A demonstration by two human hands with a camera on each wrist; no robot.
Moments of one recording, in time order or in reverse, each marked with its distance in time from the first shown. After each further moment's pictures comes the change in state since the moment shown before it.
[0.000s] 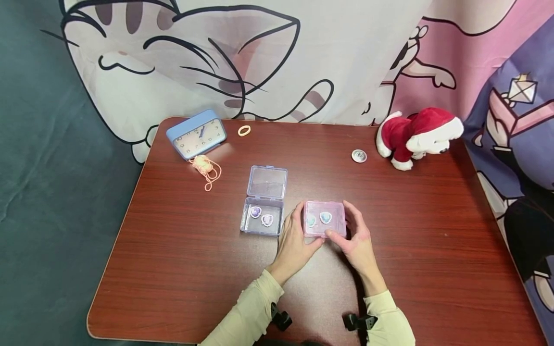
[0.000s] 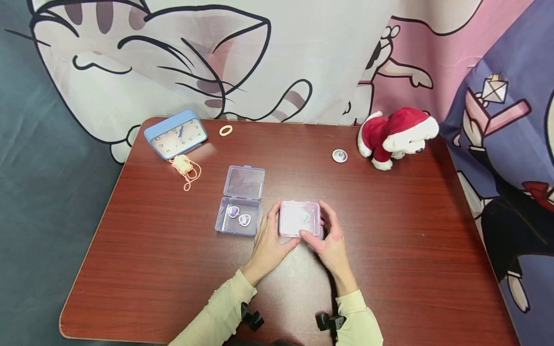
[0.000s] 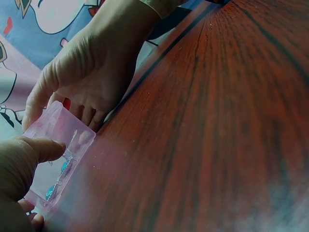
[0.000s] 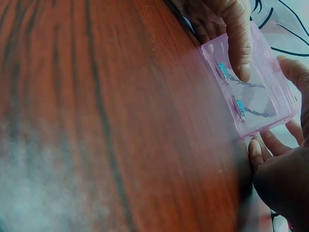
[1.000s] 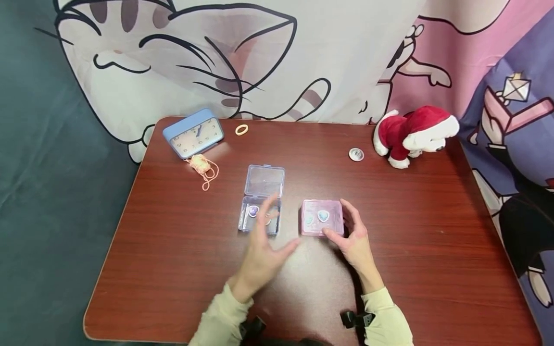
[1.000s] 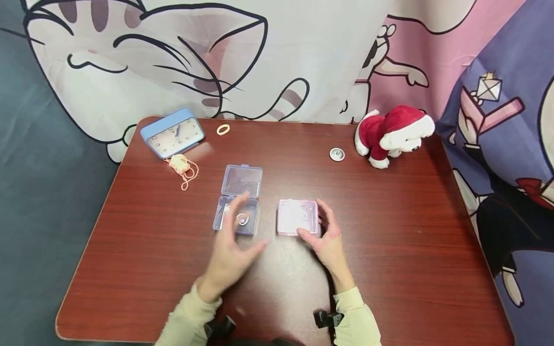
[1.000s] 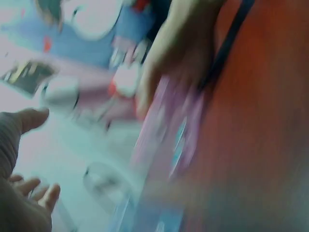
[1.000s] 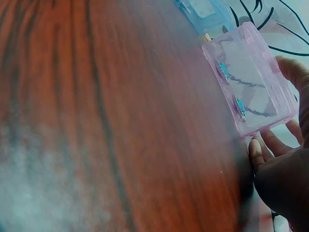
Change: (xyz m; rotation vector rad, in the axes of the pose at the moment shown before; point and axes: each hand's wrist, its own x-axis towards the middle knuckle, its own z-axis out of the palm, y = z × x) left_hand -0.018 0.027 -0.098 -0.341 0.108 0.216; right_hand 0.001 -0.003 0.004 -0.049 0.029 0.018
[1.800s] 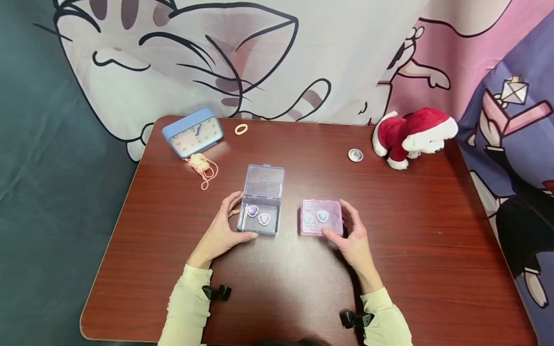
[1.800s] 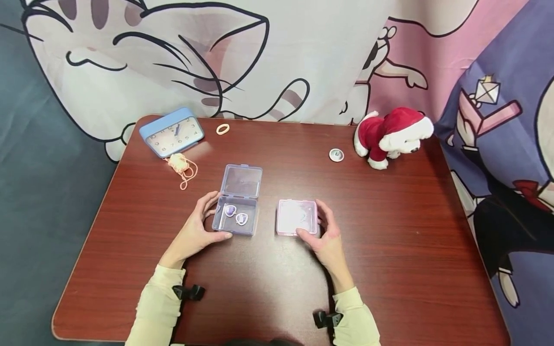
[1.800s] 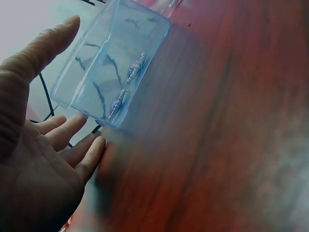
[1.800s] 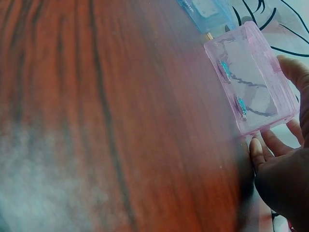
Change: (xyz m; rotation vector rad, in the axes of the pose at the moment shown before) left_hand 0.009 -0.093 -0.089 -0.049 -0.224 -0.215; right_hand 0.000 0.002 0.000 0.036 0.000 -0.010
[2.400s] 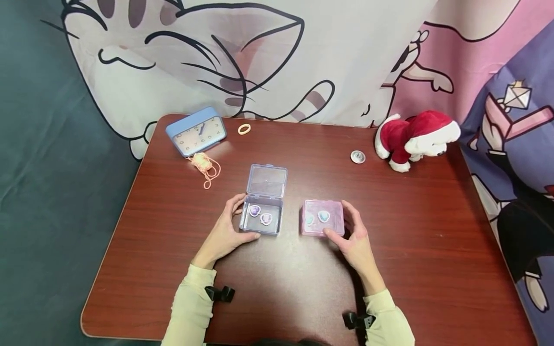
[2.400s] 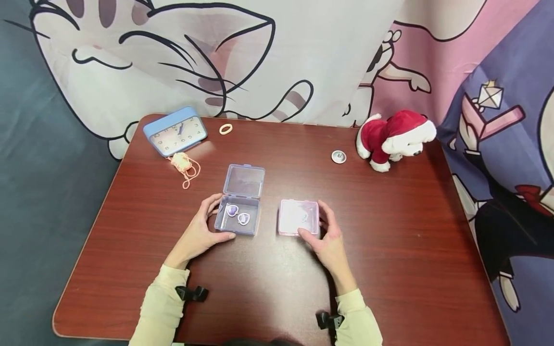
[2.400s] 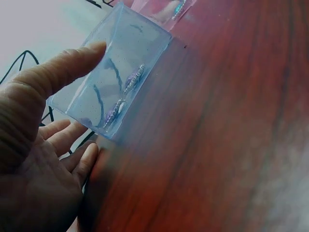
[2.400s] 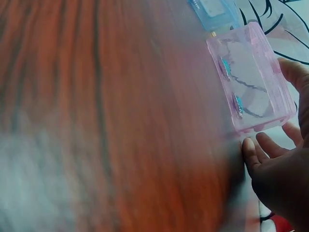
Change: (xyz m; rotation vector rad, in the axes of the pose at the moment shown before) left_hand -0.003 -0.006 0.004 0.027 0.023 -0.075; right_hand -0.001 -0.008 -0.002 -0.097 -0.041 0.010
